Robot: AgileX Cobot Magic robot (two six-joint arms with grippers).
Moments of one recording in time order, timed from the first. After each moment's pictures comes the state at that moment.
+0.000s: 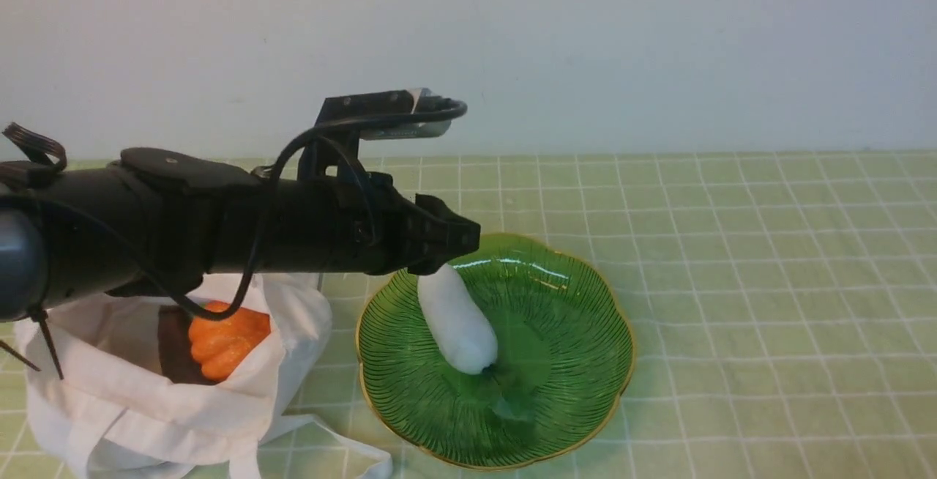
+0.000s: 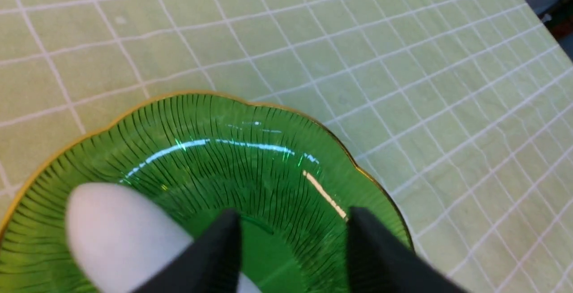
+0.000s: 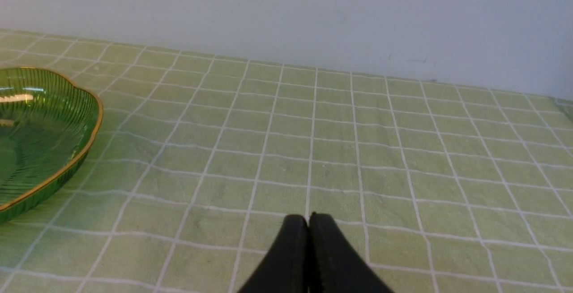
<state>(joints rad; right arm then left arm) 0.05 -0.01 0.02 -0.03 0.37 -0.06 -0.36 1.62 -0.96 -1.49 0.44 1.22</state>
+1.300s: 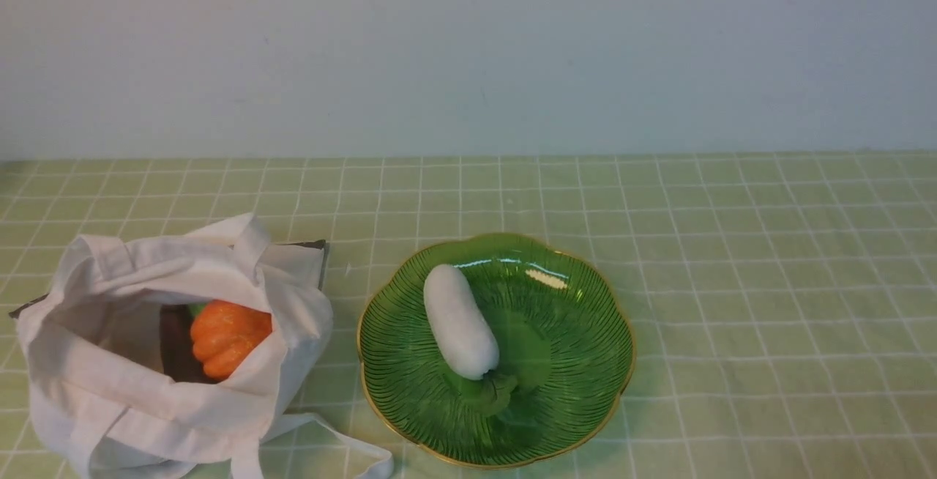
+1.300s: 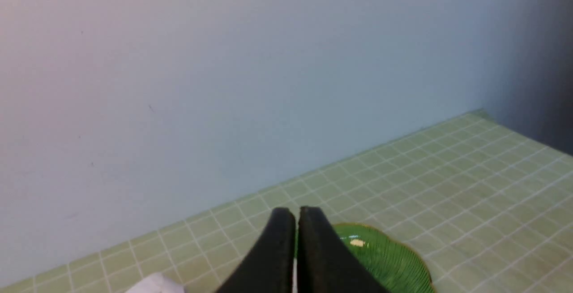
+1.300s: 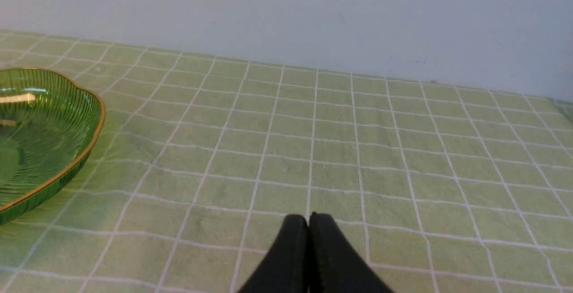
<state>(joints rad) 0.05 -0.01 0.02 -0.03 0.37 -0.06 -0.36 0.35 -0.88 -0.24 0.74 0.21</state>
